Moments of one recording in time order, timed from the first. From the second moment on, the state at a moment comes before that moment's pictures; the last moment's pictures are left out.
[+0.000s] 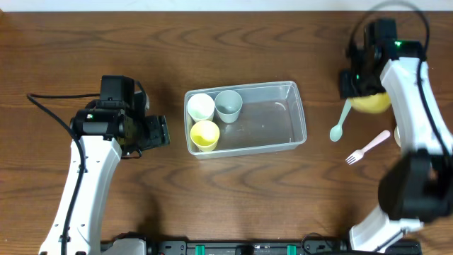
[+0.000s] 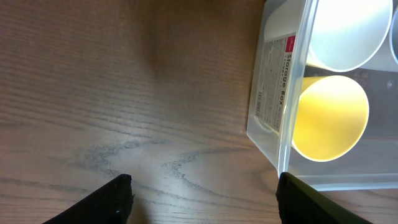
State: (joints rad) left arm -0.02 1.33 1.11 -1.09 0.16 -0.25; right arm -0.01 1.82 1.66 -1.13 -0.02 -0.08
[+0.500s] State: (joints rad) left arm -0.02 1.33 1.11 -1.09 0.16 -0.25; right arm 0.52 1.71 1.69 -1.14 -0.11 -0.12
